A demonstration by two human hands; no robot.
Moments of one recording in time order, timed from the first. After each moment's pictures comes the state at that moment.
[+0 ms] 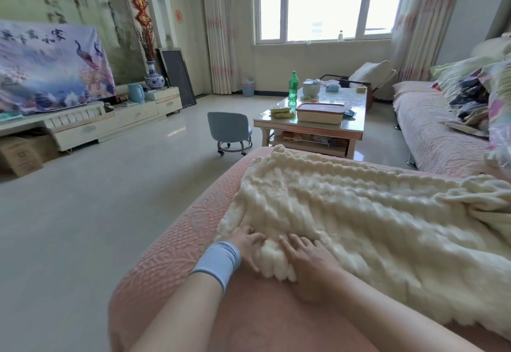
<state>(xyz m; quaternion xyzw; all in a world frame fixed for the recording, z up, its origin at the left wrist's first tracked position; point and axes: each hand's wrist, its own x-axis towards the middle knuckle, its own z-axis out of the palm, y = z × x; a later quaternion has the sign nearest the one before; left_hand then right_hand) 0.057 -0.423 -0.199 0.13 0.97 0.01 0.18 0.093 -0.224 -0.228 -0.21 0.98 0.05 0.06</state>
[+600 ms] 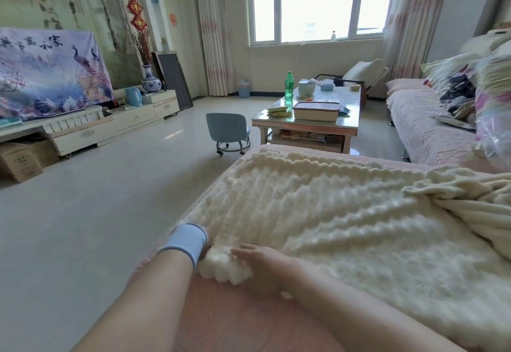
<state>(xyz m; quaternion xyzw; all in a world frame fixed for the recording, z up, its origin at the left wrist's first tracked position) 0.088 -0.497 -0.159 -0.01 0.94 -0.18 0.29 0.130 -0.316 -0.207 -0.28 0.93 -0.16 0.17</state>
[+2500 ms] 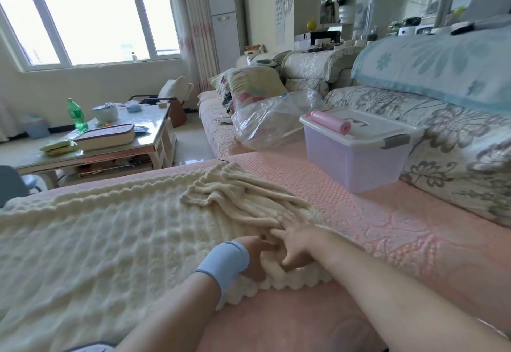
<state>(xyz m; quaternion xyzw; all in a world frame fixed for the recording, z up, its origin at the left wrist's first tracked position) 0.259 0.072 -0.201 0.51 0.83 -0.10 0.20 0.347 0.204 -0.200 0.15 0.97 0.01 0.17</state>
